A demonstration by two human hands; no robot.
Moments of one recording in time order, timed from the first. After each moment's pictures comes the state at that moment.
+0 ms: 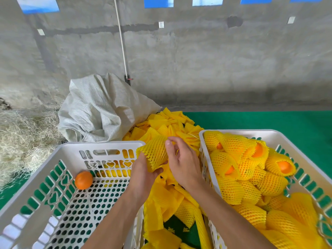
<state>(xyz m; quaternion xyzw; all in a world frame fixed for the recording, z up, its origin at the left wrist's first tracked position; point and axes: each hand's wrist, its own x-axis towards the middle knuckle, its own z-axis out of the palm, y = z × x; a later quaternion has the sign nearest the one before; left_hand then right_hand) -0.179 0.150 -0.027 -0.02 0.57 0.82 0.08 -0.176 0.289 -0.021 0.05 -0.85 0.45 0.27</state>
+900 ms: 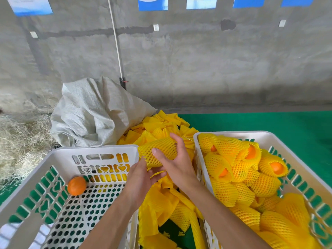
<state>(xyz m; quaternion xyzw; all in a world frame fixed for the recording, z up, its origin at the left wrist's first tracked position) -0.178 0.159 -0.022 -0.03 0.54 0.84 0.10 -0.182 0.291 -0.020 0.02 -0.76 0.64 0.16</state>
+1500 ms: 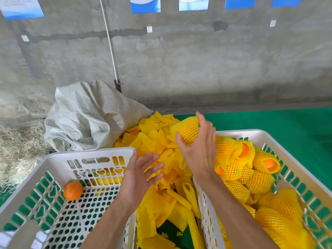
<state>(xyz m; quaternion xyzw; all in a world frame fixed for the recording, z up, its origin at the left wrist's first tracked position) -0.181 0.153 -0.020 -0.04 0.47 0.87 0.17 -0.192 0.344 0.011 -0.06 -0.82 0.32 0.46</state>
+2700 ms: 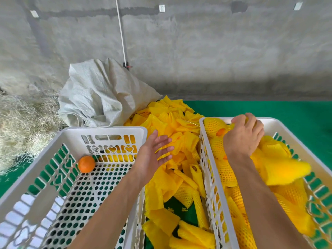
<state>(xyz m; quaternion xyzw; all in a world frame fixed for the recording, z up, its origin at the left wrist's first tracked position) -0.175 0.152 -0.018 -0.06 0.53 0.83 0.18 -0.182 0.415 -0.011 -0.27 -0.90 0.11 0.34</state>
